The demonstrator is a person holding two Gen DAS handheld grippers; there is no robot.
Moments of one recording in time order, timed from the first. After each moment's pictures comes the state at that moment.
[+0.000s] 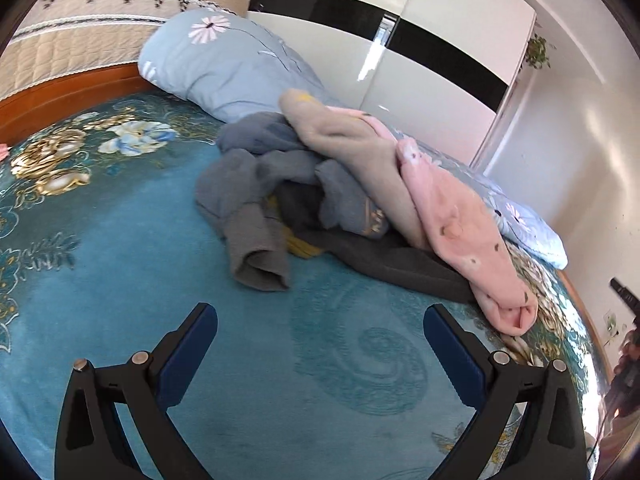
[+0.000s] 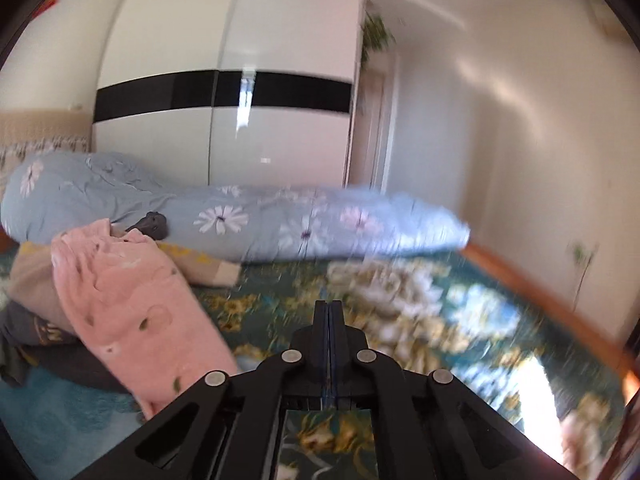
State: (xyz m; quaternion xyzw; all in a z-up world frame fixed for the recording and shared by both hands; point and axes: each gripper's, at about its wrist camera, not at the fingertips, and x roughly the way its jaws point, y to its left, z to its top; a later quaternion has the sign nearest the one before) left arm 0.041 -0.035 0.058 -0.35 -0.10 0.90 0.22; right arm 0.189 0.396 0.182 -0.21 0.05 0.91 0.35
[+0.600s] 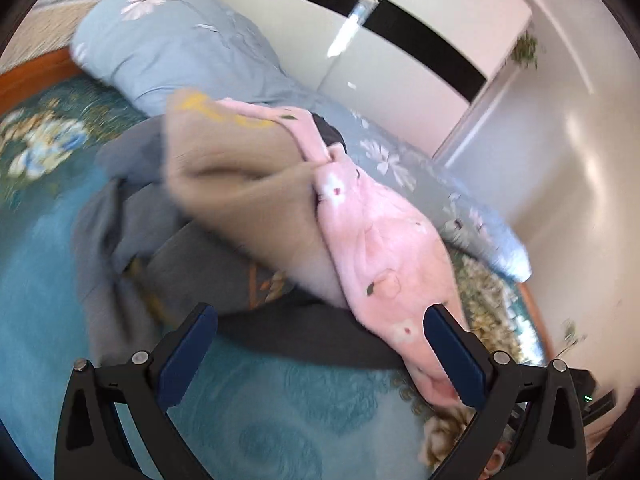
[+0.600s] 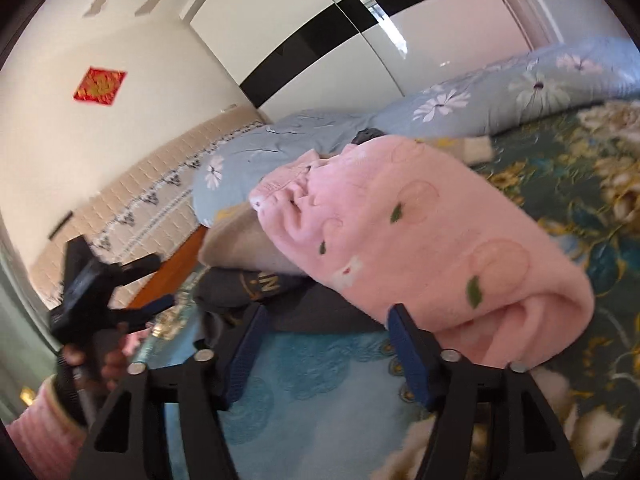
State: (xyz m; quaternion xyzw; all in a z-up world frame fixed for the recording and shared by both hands) left arm -0.063 0.088 0.113 -0.40 -0.12 0.86 0.29; right arm 0.110 0.344 0.063 -0.24 0.30 0.92 -0.08
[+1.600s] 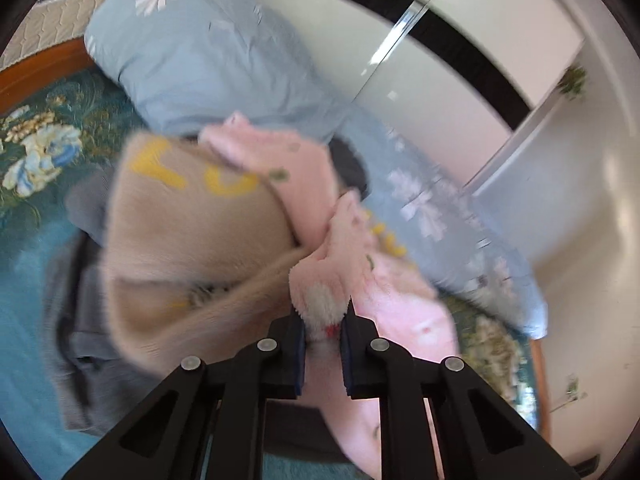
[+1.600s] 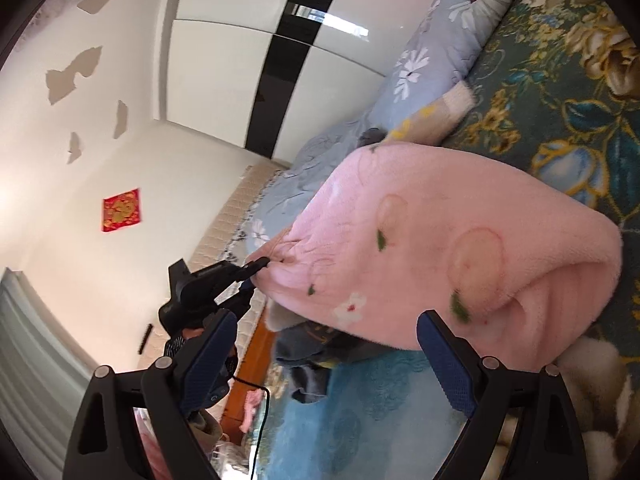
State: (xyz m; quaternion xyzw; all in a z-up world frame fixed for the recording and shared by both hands) left arm -0.130 0.112 0.170 -0.40 -0.18 0.87 0.24; right arm 0.107 0.408 0.039 -0.18 0.51 0.83 -0.16
